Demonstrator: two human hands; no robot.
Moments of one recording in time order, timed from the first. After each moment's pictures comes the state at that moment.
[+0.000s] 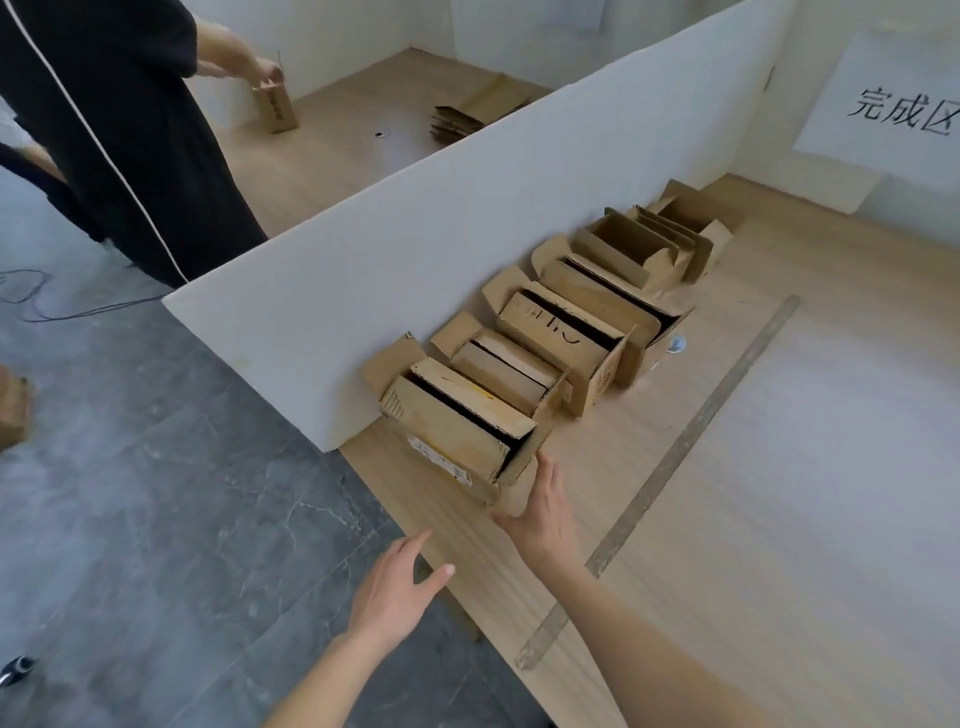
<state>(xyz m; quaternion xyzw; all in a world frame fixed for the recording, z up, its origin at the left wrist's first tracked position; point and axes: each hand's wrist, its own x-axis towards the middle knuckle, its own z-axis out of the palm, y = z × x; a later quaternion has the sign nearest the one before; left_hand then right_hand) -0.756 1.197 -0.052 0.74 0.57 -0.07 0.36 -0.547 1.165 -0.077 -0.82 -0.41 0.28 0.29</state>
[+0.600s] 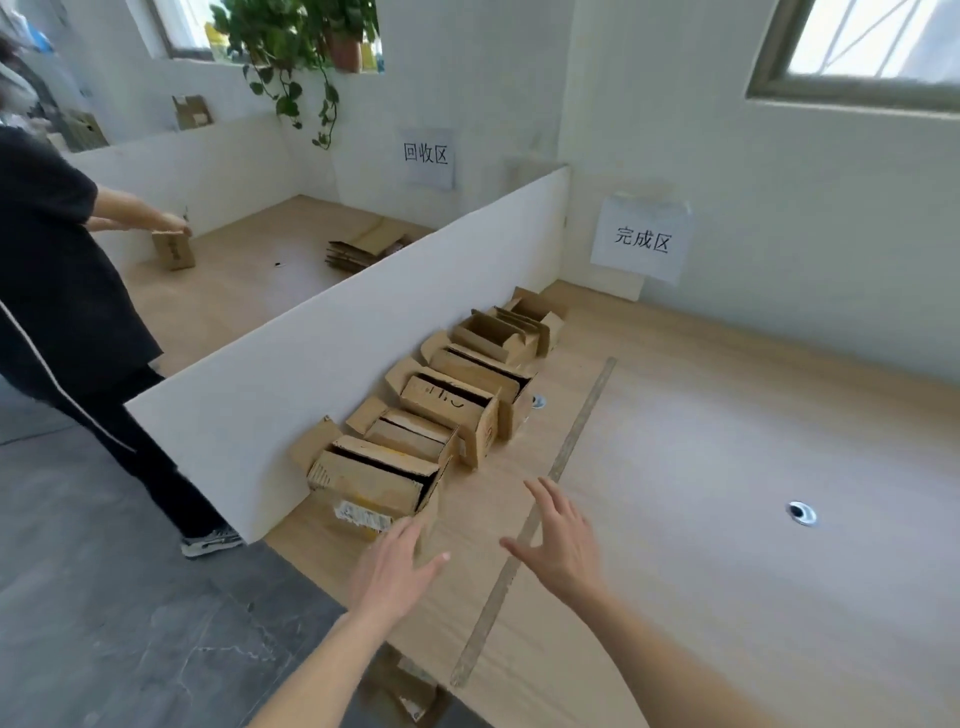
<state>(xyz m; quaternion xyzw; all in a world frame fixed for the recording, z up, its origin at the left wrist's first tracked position) -0.687 1.156 0.053 0.86 0.43 0.00 0.27 -0.492 1.022 0.039 -0.87 -0.41 0.13 0.23</state>
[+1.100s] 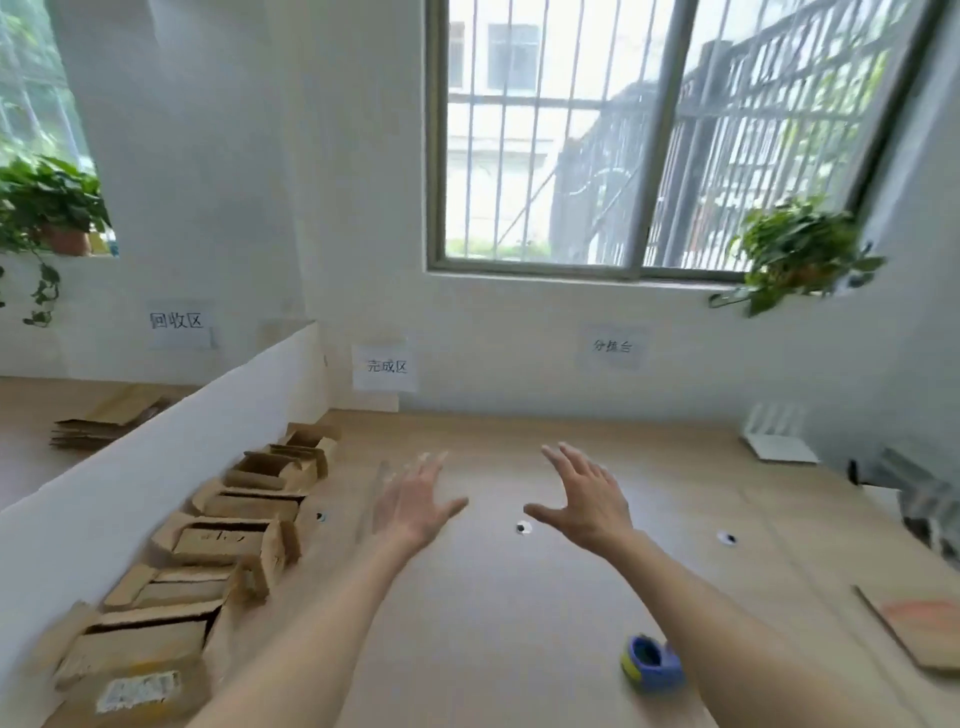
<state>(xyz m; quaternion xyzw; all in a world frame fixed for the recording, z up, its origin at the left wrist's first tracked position) -0.534 0.911 0.303 0.97 0.12 0.12 0.18 -0.450 0.664 0.310 -0.96 -0.23 -0.07 0.16</state>
